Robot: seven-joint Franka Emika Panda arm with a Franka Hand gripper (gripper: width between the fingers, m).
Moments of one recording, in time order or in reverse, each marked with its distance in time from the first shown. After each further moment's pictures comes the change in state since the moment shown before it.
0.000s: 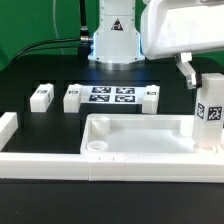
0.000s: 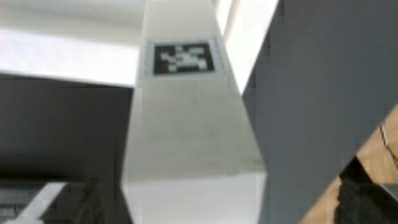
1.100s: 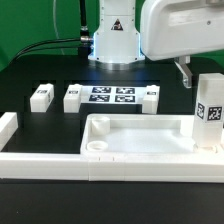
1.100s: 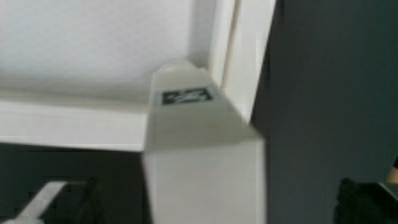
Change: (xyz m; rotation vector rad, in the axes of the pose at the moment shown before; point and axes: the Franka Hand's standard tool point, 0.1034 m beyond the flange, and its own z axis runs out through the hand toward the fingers) arm 0.002 0.005 -0.001 0.033 -0.294 0.058
